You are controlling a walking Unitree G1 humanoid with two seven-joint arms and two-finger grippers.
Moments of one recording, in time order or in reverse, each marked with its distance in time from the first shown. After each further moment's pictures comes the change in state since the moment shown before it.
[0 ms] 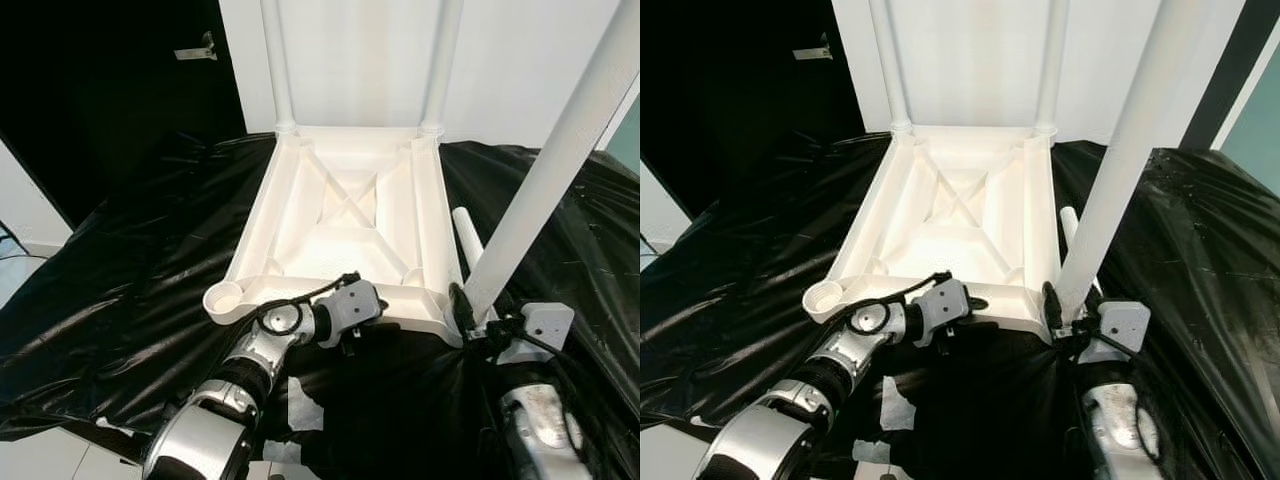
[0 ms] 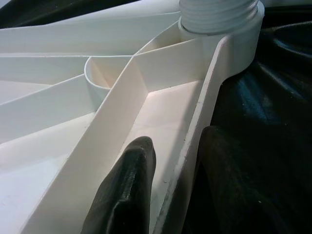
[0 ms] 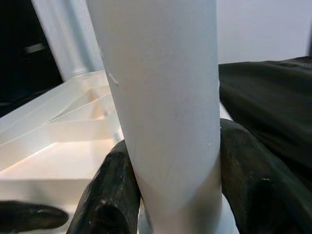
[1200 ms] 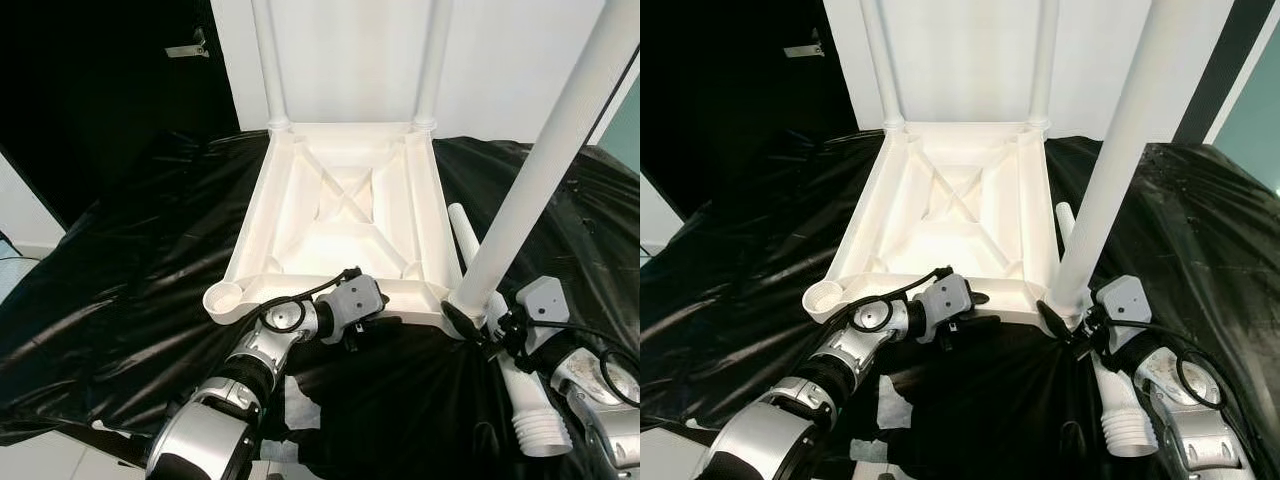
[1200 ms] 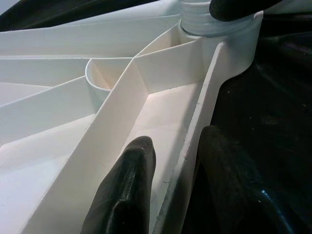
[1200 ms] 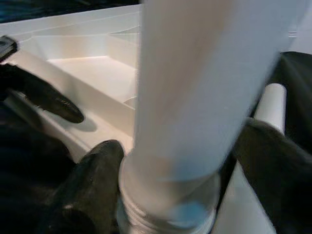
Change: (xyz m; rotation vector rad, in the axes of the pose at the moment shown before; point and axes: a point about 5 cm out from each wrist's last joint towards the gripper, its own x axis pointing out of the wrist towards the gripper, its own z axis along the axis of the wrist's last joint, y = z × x) left arm 0.001 0.000 0.002 -0.001 -0.008 0.005; right arm 0.028 -0.044 0.003 -0.311 0.088 0.595
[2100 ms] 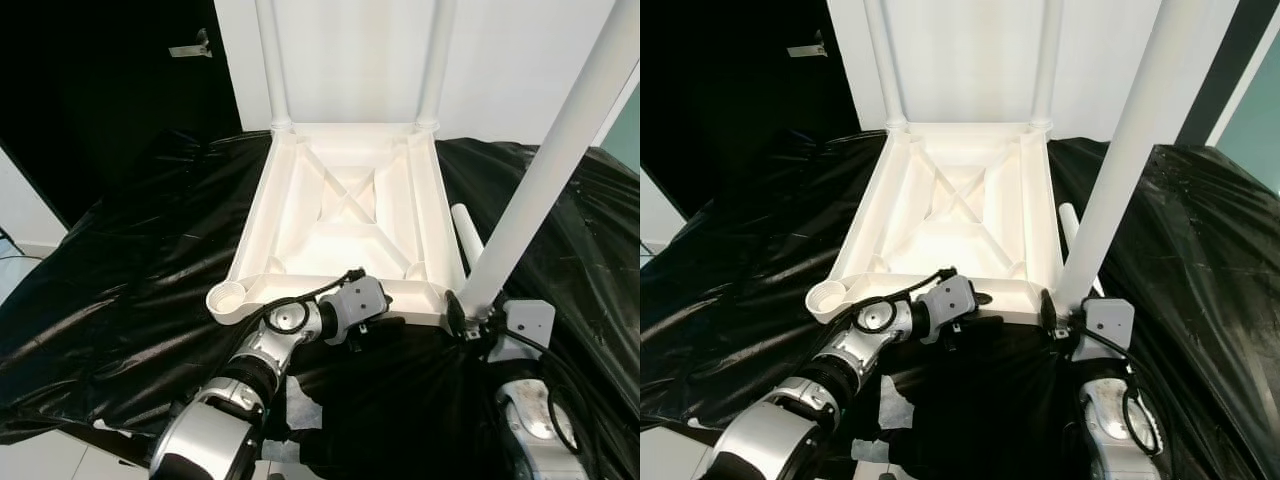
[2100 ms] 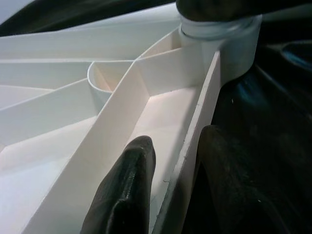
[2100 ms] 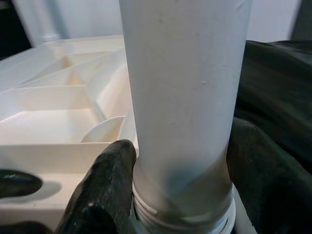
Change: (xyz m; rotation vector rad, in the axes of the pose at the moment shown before) left arm 0.006 -0.002 0.003 0.001 -0.012 0.032; right arm 0.006 0.044 0.001 0.264 0.004 -0.638
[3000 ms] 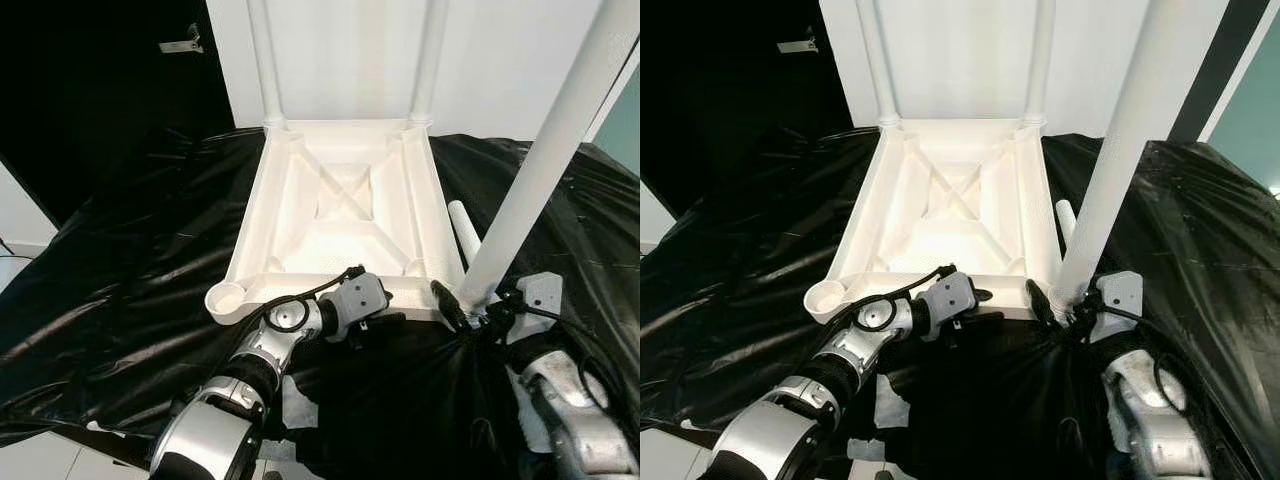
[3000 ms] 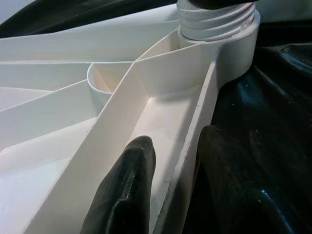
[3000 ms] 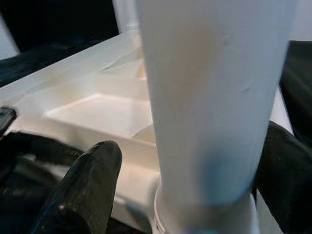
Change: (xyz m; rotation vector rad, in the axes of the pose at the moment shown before) left arm -0.001 0.001 -0.001 -0.005 0.005 0.003; right arm 0.020 -0.024 0.015 -0.025 -0.011 0.541
